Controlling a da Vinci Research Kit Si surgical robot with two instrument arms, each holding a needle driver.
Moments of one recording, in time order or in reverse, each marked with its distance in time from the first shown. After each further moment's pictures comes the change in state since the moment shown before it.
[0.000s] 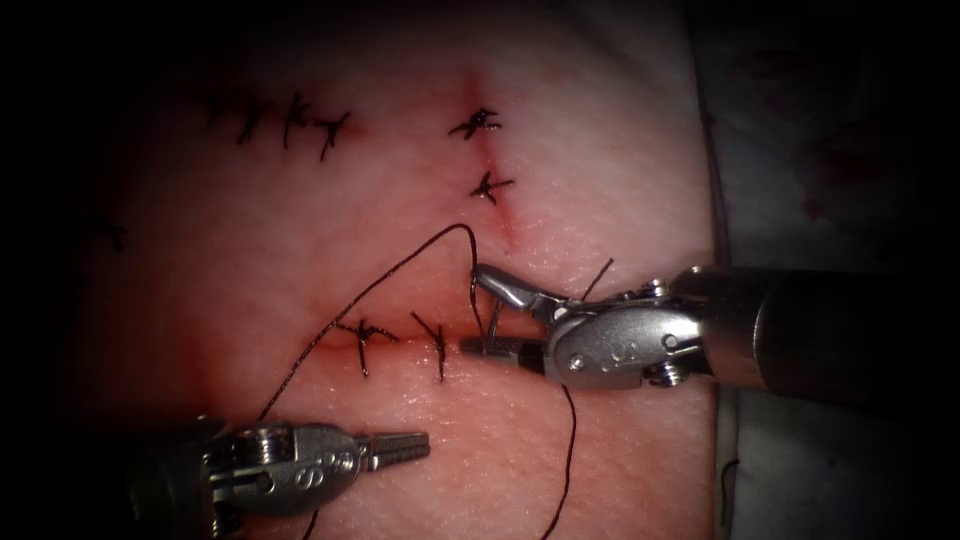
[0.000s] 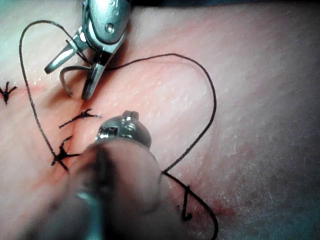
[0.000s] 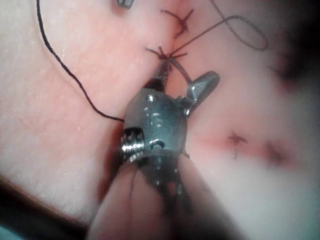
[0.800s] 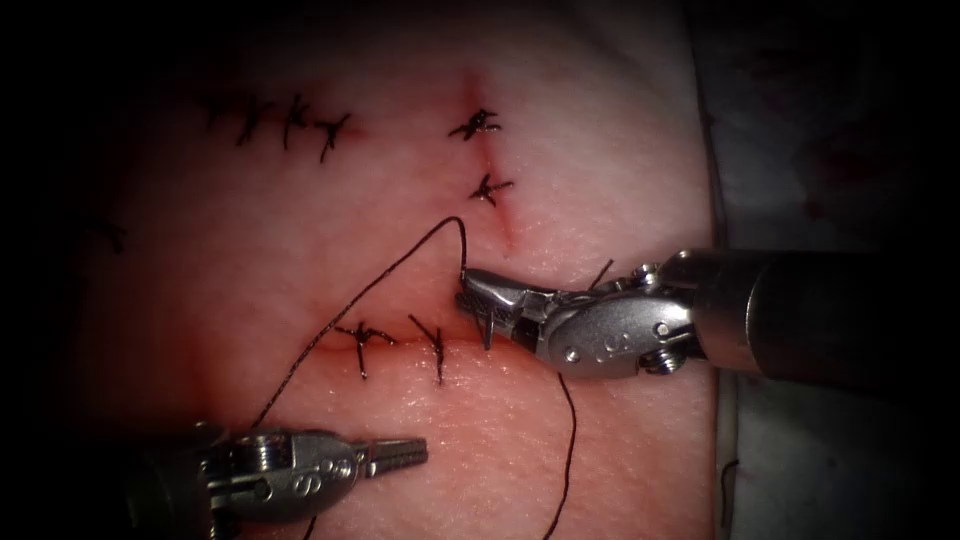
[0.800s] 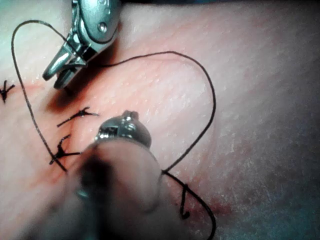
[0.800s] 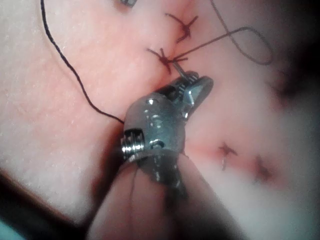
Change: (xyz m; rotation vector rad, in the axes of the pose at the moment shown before) right arm -0.001 0.000 0.000 0.122 -0.048 -0.191; left arm 0.000 0.000 0.000 0.003 -0.002 0.002
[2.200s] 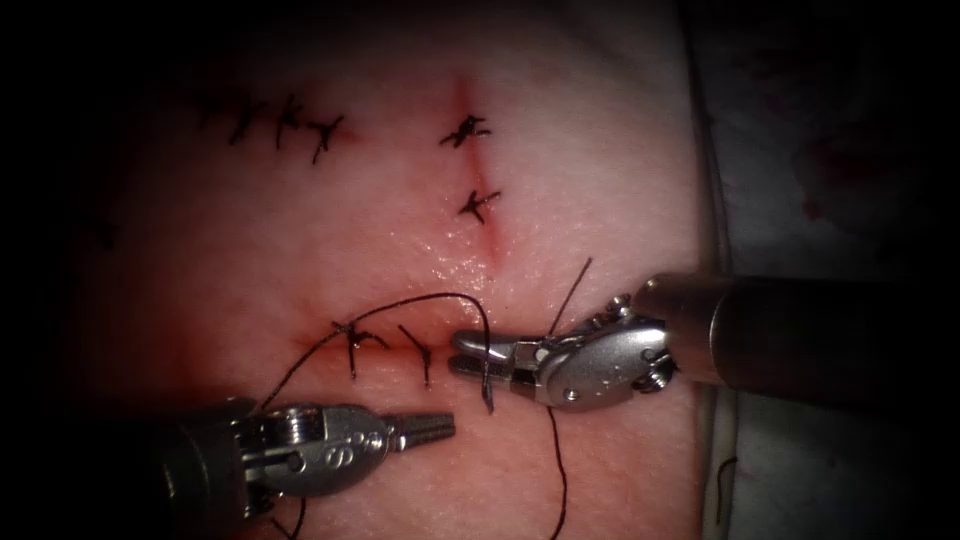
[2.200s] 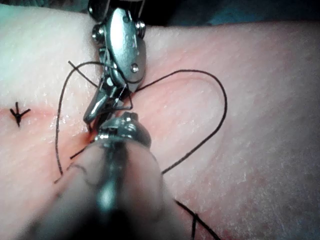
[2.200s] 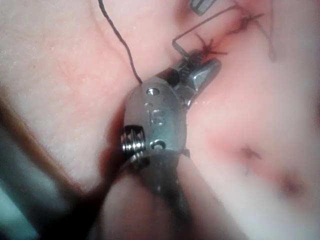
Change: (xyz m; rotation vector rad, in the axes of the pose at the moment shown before) right arm -0.004 -0.008 0.001 0.223 0.151 -0.068; left arm 0.001 -0.002 0.003 0.031 -0.009 -0.026
